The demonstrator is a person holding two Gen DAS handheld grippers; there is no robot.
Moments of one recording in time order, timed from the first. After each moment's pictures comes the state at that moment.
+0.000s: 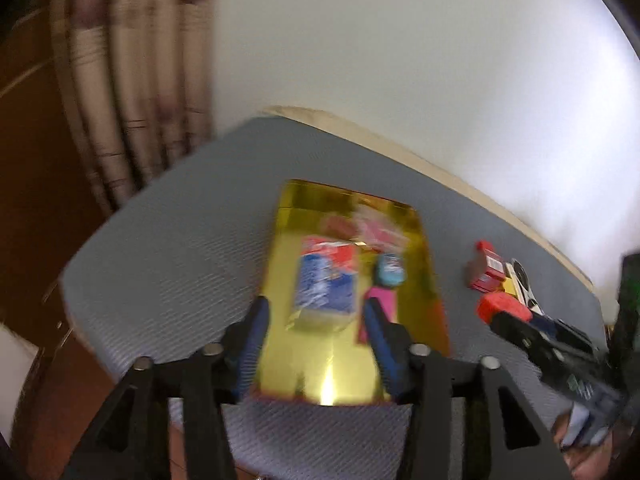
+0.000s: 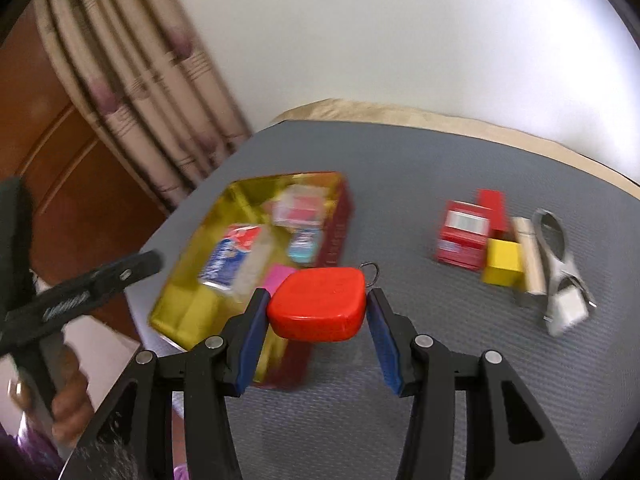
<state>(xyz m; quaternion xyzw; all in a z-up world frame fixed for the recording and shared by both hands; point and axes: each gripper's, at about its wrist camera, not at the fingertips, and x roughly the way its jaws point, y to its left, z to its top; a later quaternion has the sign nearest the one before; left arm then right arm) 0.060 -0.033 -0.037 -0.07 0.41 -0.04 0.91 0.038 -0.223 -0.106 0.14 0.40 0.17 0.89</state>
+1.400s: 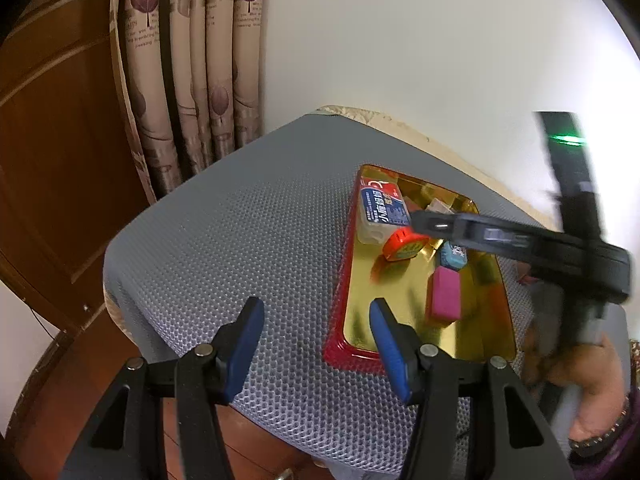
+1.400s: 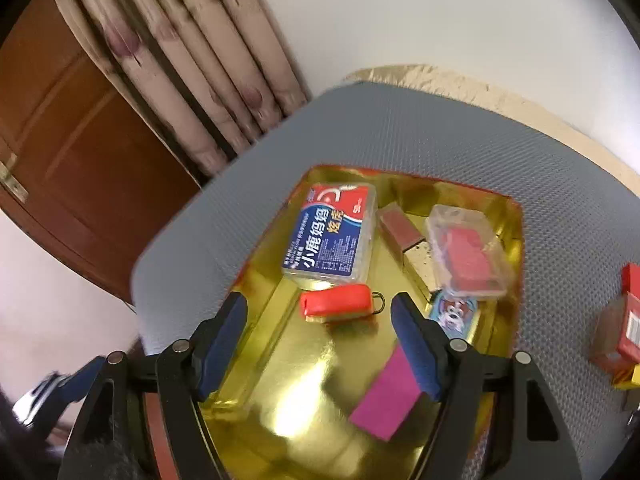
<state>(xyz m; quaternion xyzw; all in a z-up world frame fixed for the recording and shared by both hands) 0.045 0.012 -0.063 -0.06 0.41 0.01 0.91 0.136 -0.122 -0.118 0.13 0.42 0.23 0.87</state>
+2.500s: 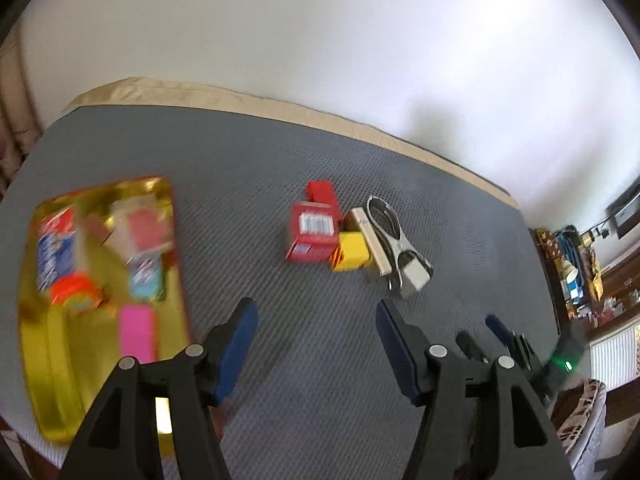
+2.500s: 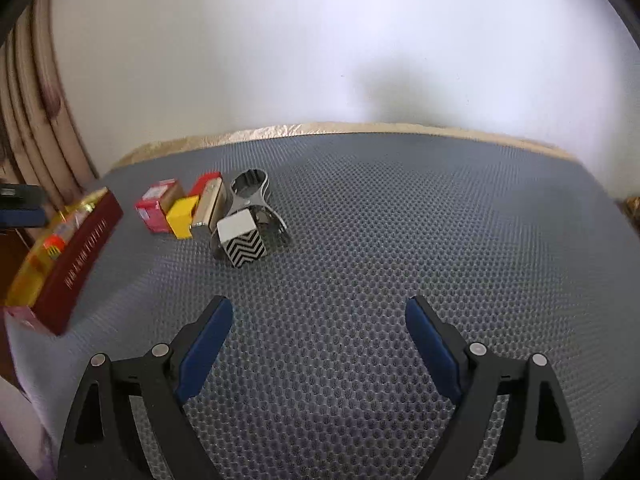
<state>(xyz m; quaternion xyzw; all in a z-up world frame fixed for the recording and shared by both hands) 0.142 -0.238 -0.051 0.00 0.52 -0.28 0.81 -0.079 -0.427 -0.201 0.20 0.33 -0.10 0.92</state>
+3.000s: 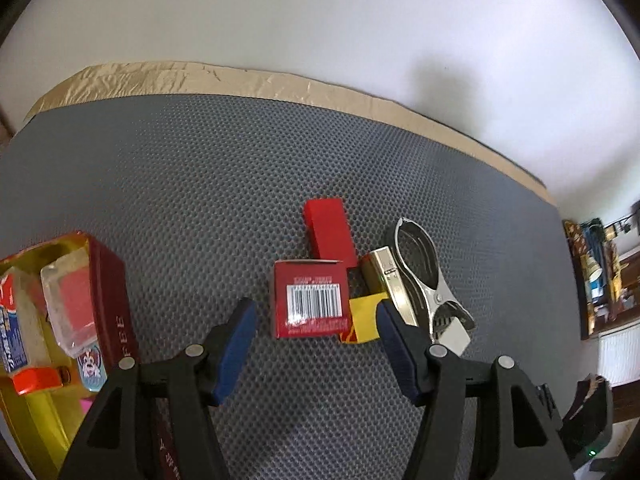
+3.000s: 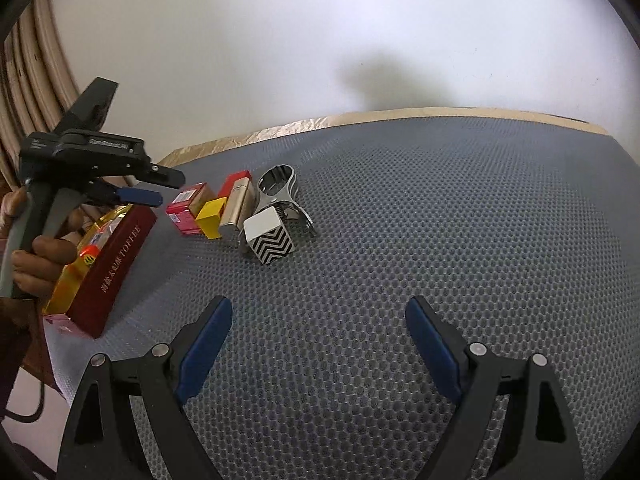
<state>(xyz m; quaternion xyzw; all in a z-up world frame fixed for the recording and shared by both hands) 0.223 -0.305 -0.103 0.03 0.57 -0.25 0.78 -0.080 -0.426 -0.205 0.22 0.33 -0.03 0.92</state>
